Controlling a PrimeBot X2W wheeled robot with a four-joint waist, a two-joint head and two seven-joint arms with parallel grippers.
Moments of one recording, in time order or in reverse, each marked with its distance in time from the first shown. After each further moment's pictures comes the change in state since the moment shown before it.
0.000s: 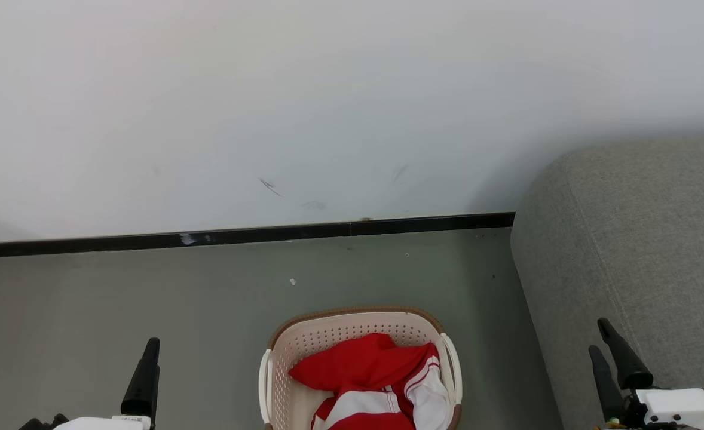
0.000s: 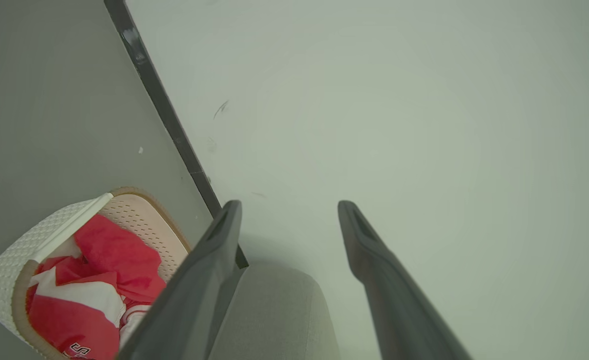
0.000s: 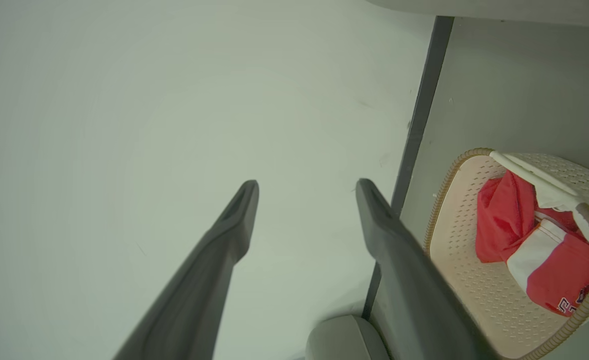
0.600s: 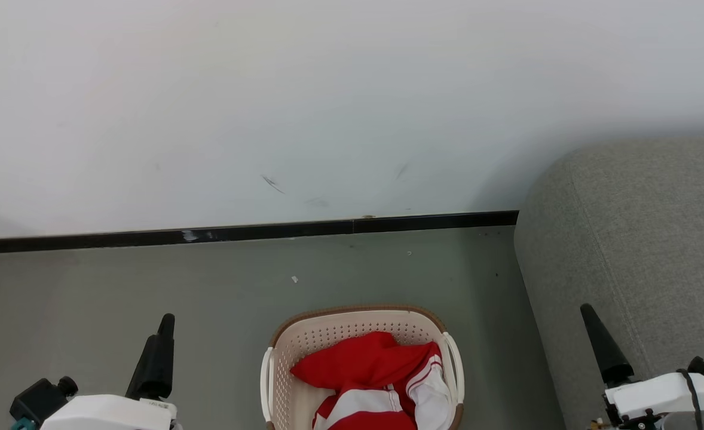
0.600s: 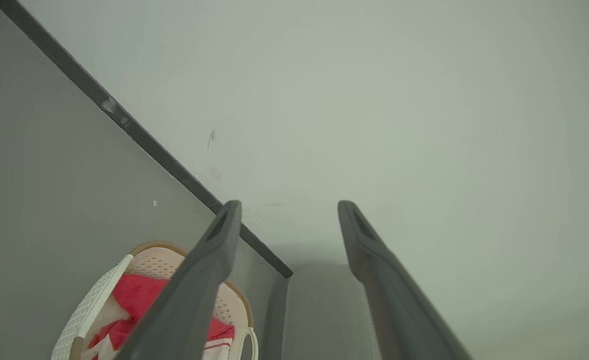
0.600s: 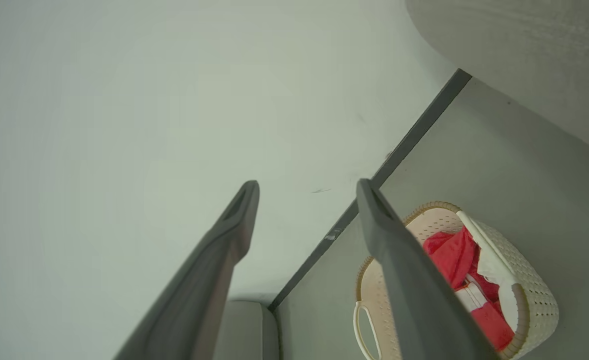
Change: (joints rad) left arm -0.024 0.027 -0.057 -0.066 0.310 0.009 -0.070; right arm -0.002 0.004 0.001 -0.063 -0.439 0.000 -0.044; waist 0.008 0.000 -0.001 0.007
